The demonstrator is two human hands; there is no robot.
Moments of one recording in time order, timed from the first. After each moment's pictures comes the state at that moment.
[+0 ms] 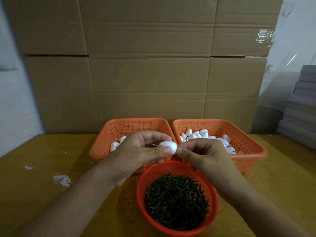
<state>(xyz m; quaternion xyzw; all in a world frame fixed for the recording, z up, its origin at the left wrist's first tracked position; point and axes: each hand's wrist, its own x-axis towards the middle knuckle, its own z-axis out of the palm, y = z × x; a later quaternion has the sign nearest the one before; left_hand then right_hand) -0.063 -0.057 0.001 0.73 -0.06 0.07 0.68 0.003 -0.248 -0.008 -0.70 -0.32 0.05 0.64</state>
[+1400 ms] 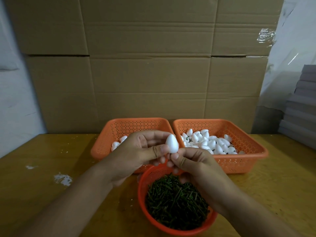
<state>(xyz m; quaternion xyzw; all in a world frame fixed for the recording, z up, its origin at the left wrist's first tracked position) -0.063 -0.052 0.000 0.73 -0.11 0.06 0.67 -0.011 -0.235 -0.021 -0.62 -0.31 0.21 0.69</state>
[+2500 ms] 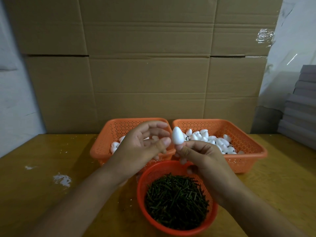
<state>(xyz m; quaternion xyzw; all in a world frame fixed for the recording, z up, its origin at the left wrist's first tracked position) -0.057 -0.062 -0.007 0.73 -0.08 0.20 0.65 0.001 -0.239 -0.018 -0.63 -0.27 0.13 0.71</state>
